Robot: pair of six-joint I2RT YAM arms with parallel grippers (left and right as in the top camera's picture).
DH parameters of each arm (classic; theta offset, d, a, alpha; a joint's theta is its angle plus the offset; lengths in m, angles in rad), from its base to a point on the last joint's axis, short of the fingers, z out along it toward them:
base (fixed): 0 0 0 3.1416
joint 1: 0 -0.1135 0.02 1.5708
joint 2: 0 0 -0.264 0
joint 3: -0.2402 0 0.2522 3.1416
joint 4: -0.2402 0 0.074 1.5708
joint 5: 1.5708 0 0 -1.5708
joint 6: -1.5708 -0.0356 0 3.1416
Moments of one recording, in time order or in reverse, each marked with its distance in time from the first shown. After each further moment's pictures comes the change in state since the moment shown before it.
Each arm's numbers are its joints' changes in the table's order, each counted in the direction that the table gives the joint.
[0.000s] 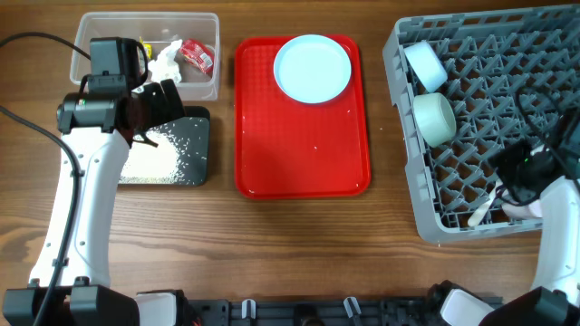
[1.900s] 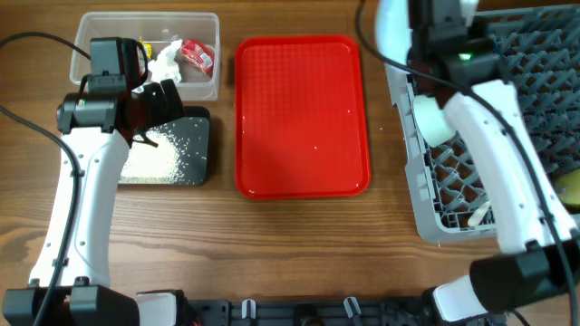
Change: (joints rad) left arm 0.000 0.000 0.000 0.000 0.000 0.000; right arm -0.757 0.346 -0.728 0.024 0.916 0.308
